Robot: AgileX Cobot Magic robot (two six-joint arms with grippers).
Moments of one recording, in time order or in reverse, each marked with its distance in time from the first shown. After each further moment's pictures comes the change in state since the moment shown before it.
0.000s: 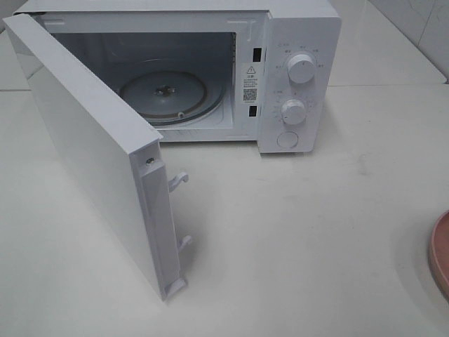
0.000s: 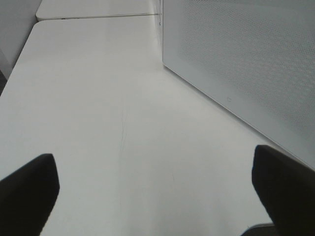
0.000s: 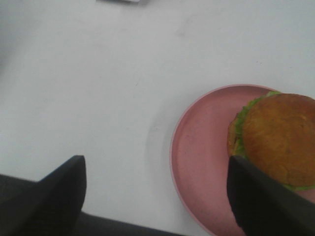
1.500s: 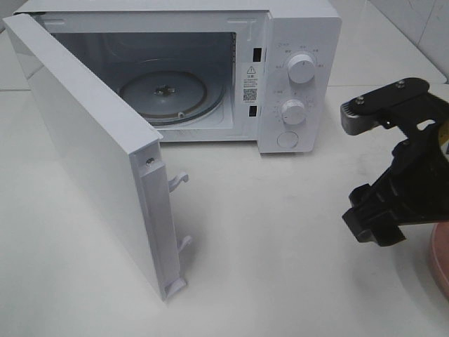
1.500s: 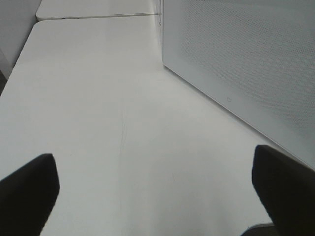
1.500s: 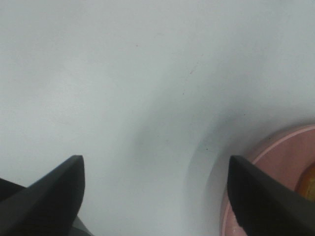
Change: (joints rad) left arm 0.000 0.000 0.000 0.000 0.000 0.000; right arm 0.279 0.931 -0.187 -0.135 -0.248 0.185
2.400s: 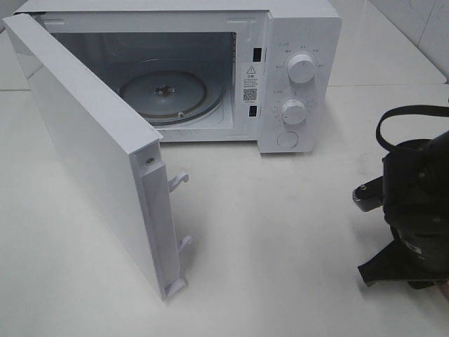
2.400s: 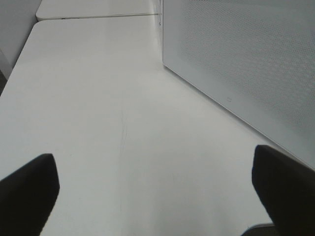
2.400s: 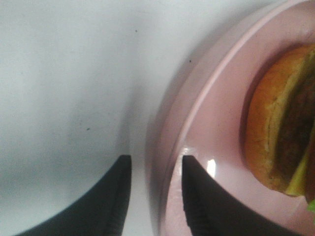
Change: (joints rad) left arm 0.000 0.000 0.000 0.000 0.000 0.000; right arm 0.000 0.498 0.111 -0.508 0.034 0.775
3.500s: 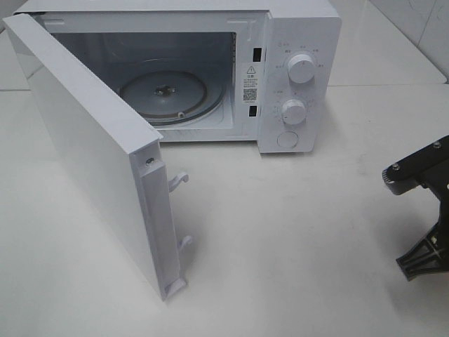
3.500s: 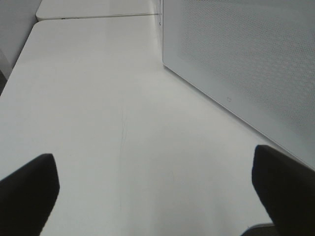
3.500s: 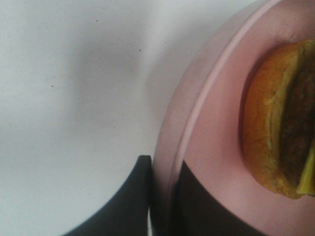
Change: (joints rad) left arm 0.000 0.000 0.000 0.000 0.000 0.000; right arm 0.000 -0.290 0.063 0.035 0.095 -0.213
